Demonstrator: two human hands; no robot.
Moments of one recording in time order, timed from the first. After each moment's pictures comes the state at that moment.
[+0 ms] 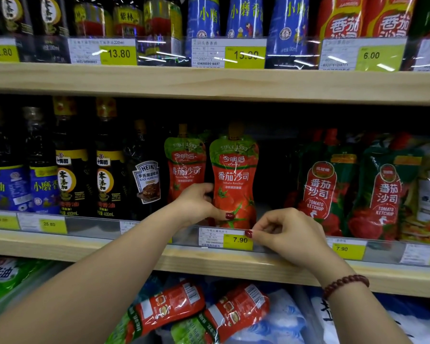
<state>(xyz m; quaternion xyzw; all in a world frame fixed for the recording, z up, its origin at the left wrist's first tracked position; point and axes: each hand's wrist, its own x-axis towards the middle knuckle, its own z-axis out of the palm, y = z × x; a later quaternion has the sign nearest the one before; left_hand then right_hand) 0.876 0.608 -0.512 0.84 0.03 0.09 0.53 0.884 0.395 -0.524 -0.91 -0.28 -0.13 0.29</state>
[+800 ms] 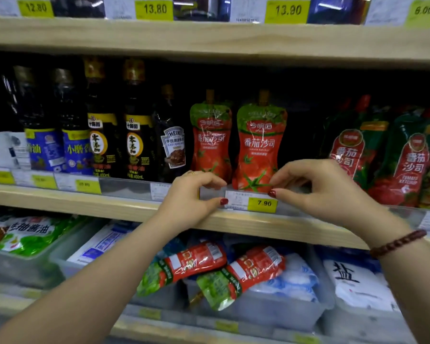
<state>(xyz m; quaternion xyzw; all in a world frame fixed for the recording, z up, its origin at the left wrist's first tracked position) 0.792 0.629 -0.547 0.90 -0.04 0.31 0.32 0.847 0.395 -0.489 -0.83 -0.45 -0.17 0.28</state>
